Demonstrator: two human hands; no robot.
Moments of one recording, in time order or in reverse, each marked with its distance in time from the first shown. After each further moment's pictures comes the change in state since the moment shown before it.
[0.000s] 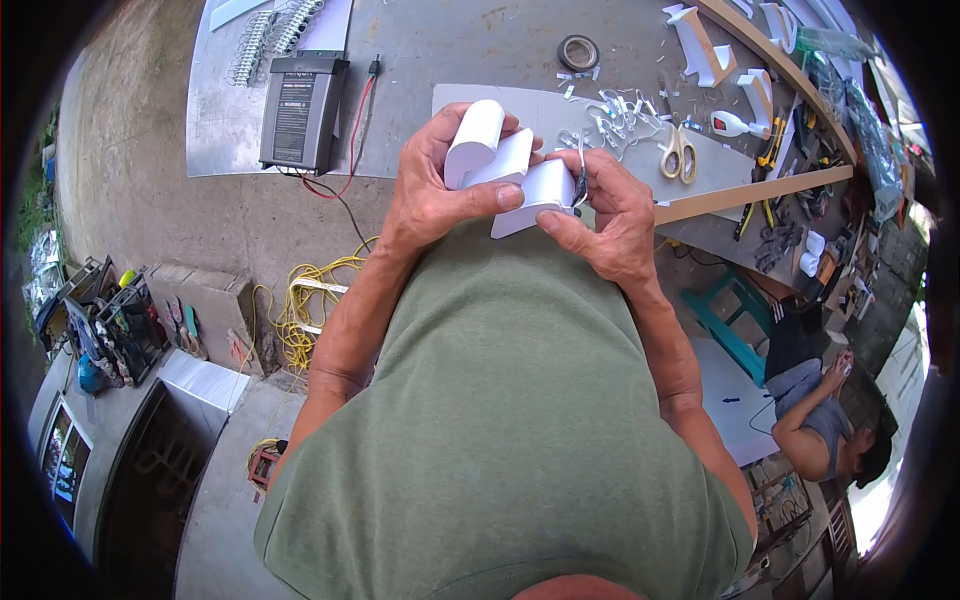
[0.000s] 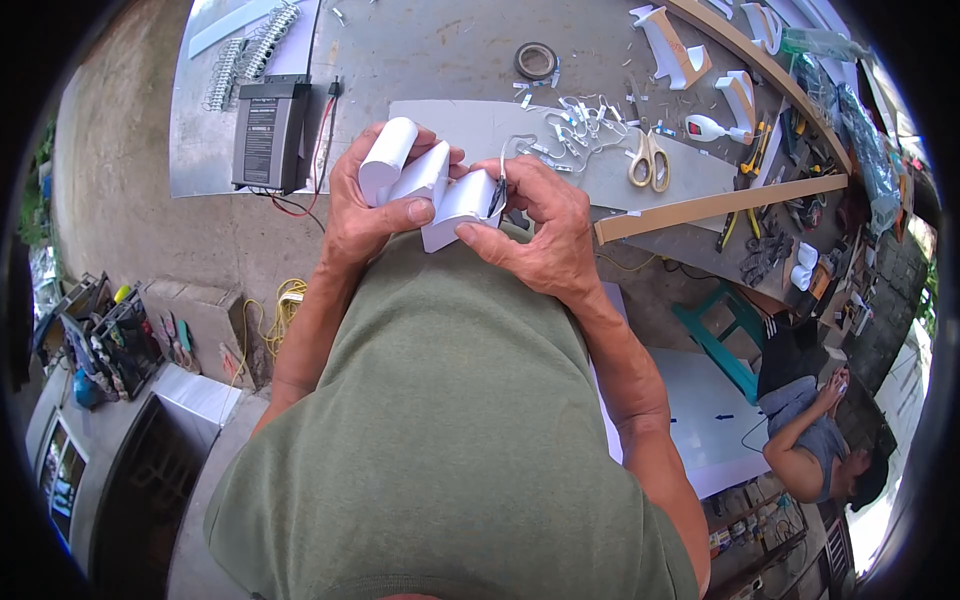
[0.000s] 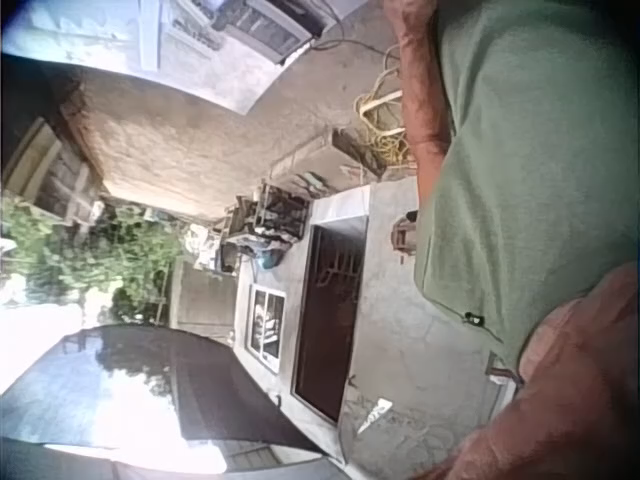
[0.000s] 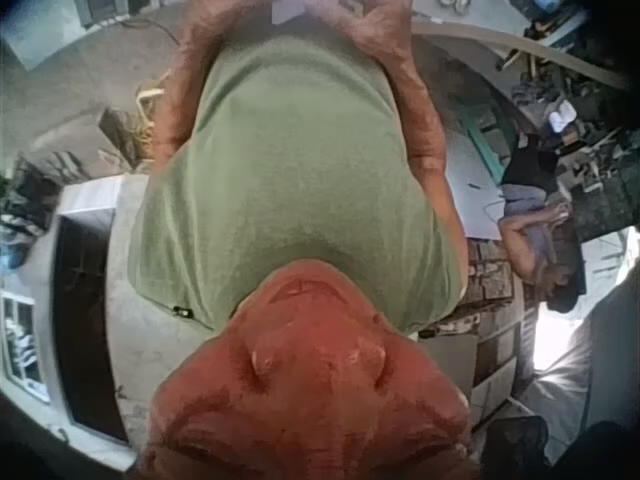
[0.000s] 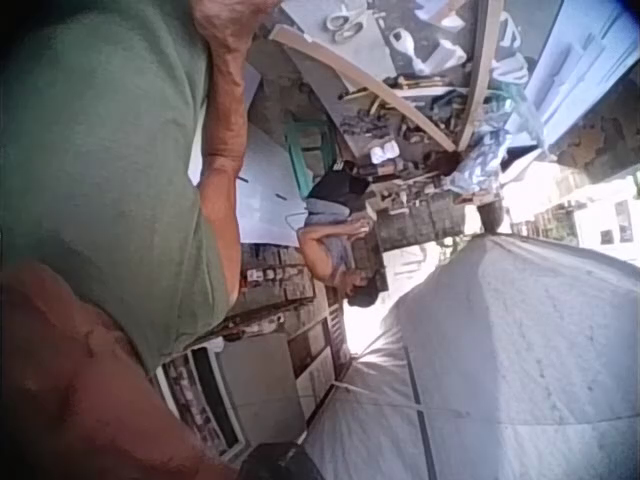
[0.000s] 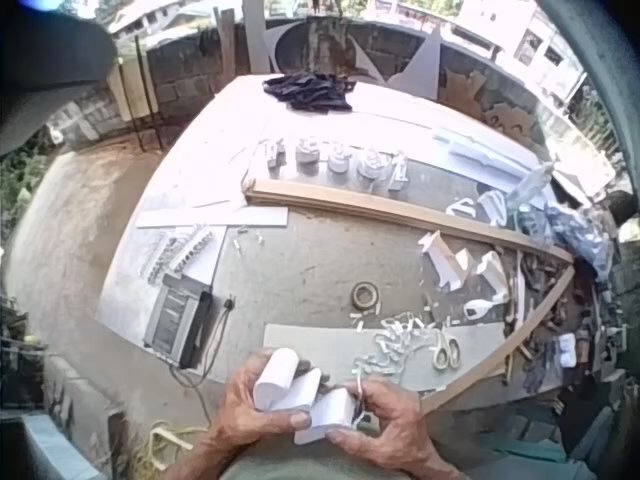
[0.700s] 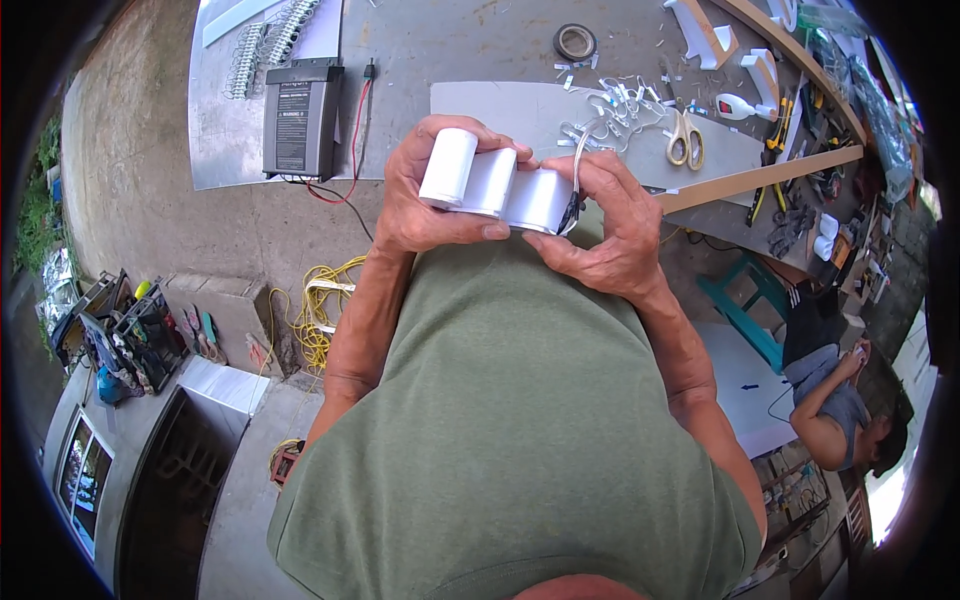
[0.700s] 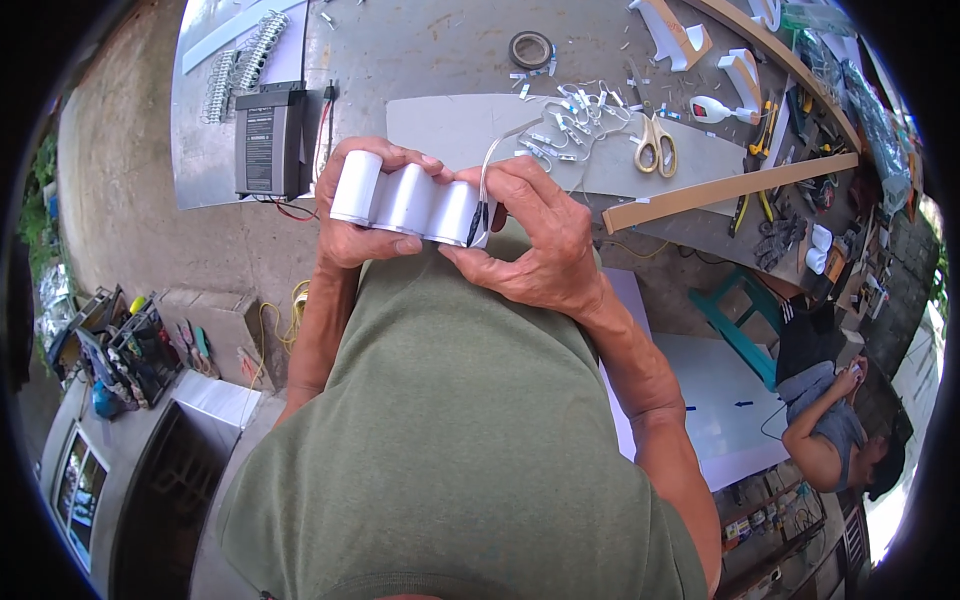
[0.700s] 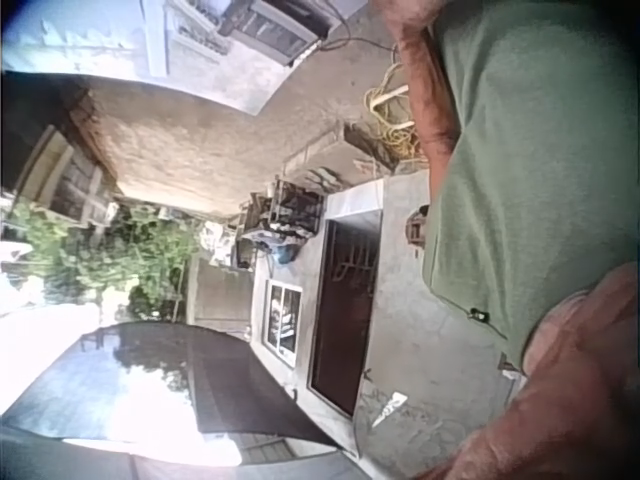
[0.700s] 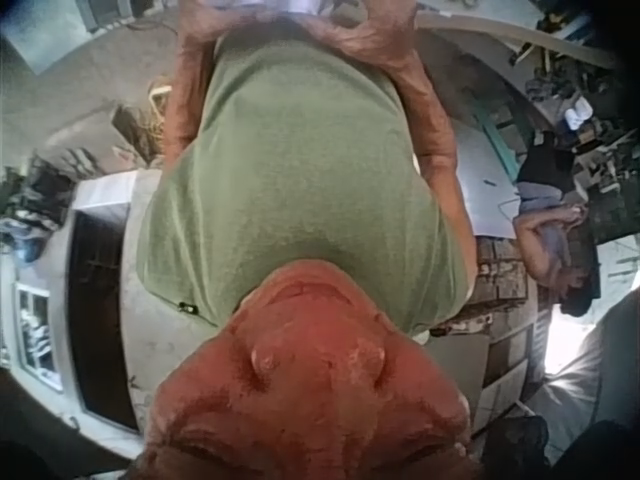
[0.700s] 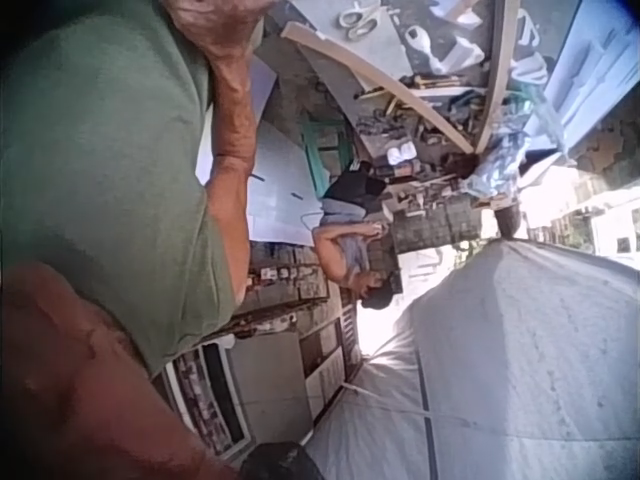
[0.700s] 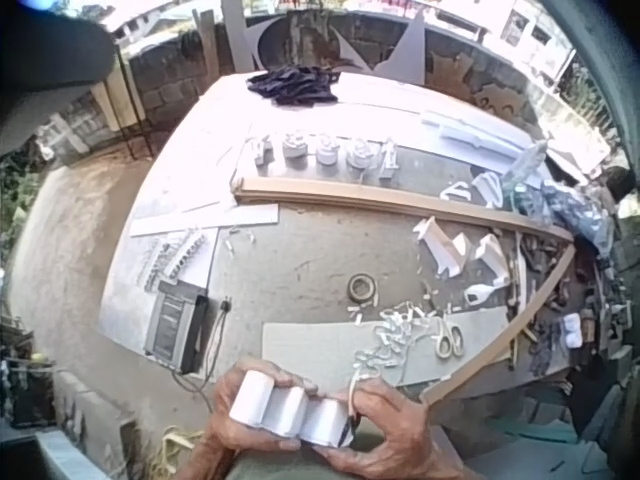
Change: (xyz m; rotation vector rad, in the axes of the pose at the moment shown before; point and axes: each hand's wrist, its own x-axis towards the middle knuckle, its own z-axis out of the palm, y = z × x) left_hand 0.004 -0.014 -0.017 -0.074 -0.227 0.274; right_hand 0.000 -0.014 0.002 -0.405 0.017 -0.331
